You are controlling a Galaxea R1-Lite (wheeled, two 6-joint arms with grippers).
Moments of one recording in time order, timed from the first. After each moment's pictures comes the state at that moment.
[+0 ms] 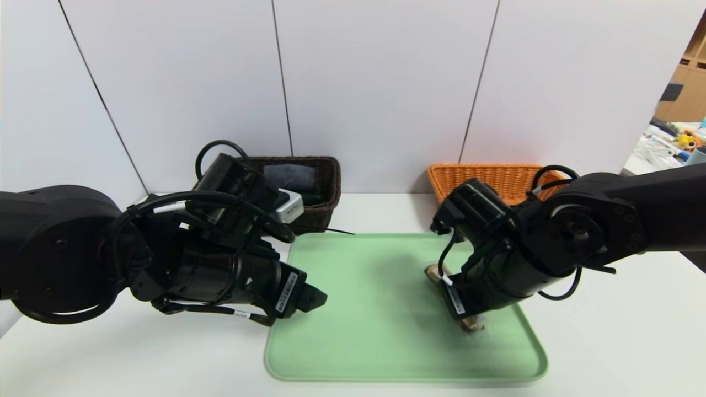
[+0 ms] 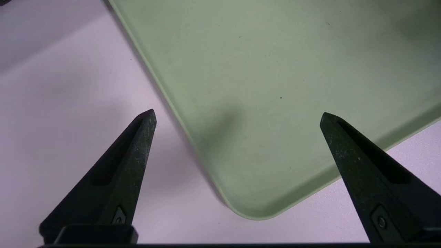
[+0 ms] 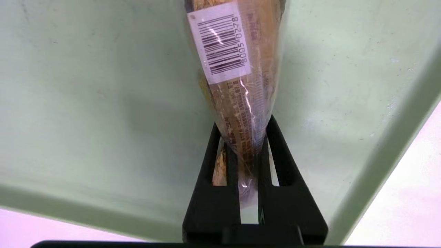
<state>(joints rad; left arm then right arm) -0.66 1.65 -1.06 0.22 0.05 -0.14 0.61 1.88 -1.25 0.53 -0.13 0.27</state>
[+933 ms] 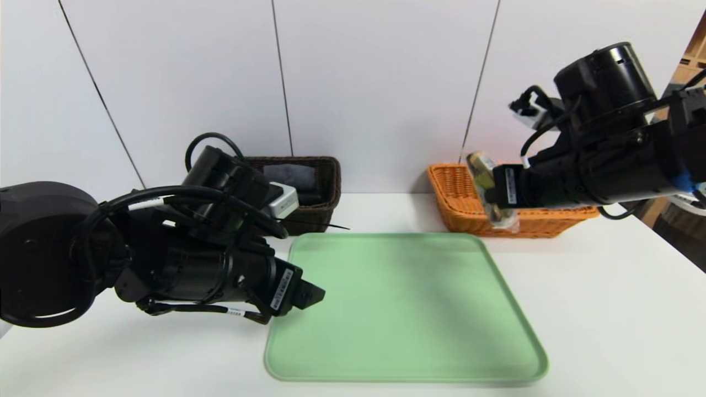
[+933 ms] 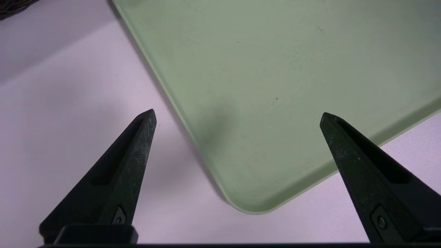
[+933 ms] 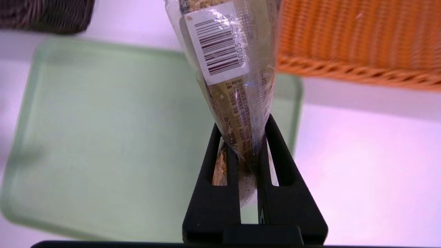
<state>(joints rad) -0.66 1.61 -1.06 0.22 0.05 -0.15 0.41 1.66 -1.40 0.41 -0.14 0.22</state>
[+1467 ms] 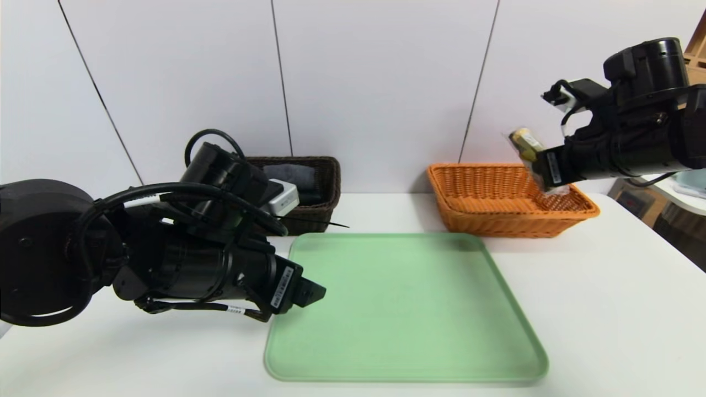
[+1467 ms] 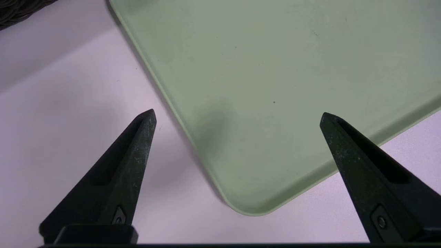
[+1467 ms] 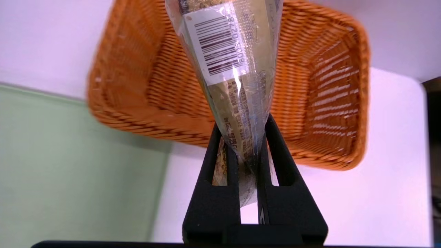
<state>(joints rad) -0.66 1.61 -1.07 0.21 0.05 -0.14 0.16 1.72 -1.43 0.27 -0.13 -0.21</state>
